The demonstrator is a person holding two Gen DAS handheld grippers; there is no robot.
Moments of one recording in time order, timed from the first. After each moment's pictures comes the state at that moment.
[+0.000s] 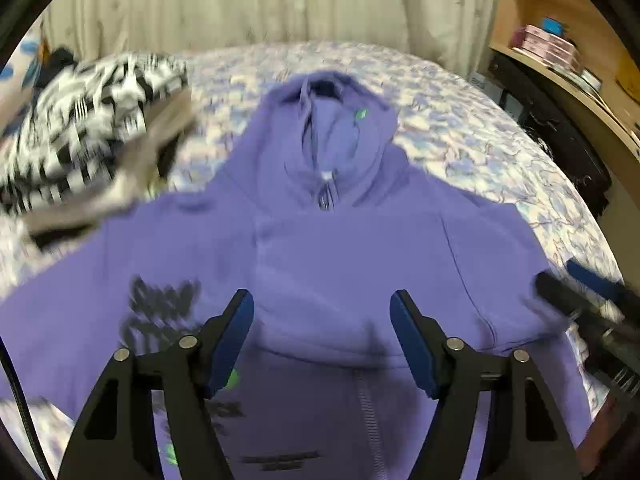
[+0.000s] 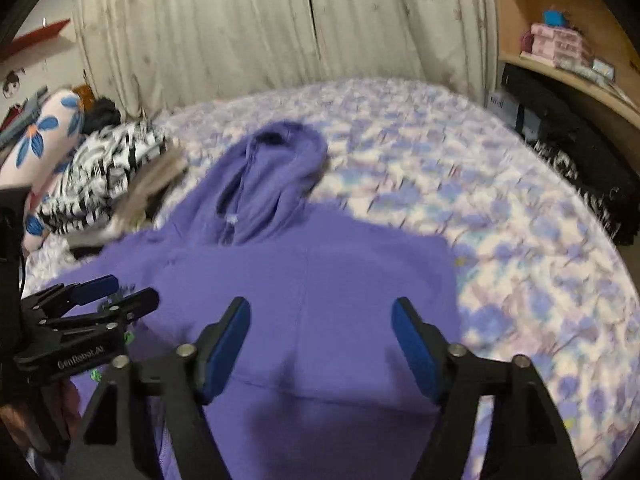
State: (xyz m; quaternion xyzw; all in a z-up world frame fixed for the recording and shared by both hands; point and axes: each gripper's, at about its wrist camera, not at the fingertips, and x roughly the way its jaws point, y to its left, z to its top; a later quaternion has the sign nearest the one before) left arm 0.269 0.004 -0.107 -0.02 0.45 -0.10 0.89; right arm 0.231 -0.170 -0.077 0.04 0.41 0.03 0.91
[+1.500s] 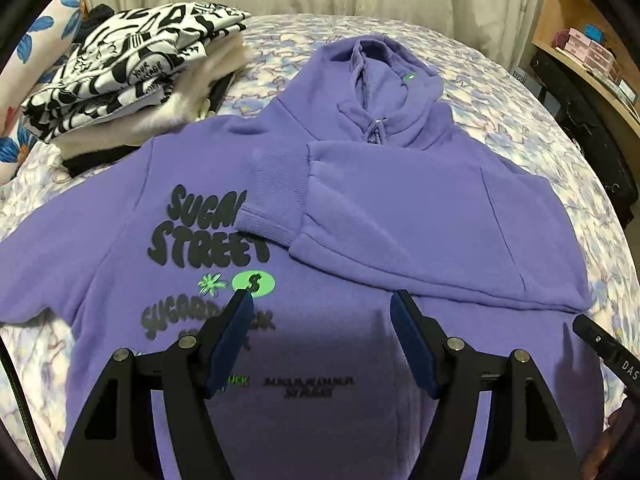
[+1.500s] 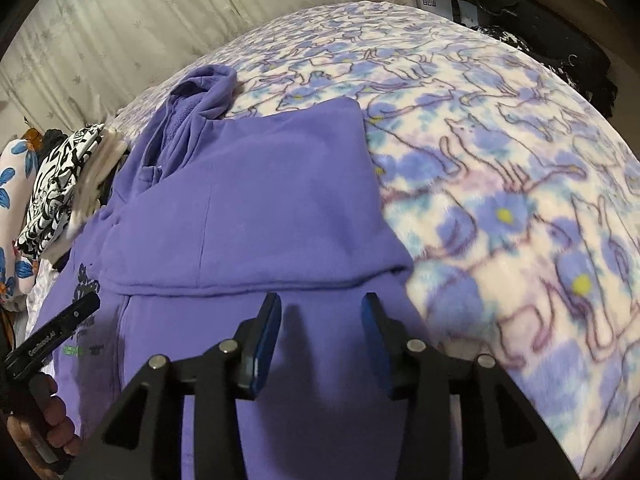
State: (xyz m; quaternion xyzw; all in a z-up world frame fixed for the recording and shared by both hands) left arm 0.220 0.032 -0.122 -0.03 0.48 -0.03 0.88; right arm 0.166 -0.249 -0.119 0.15 0.47 -0.05 0.87
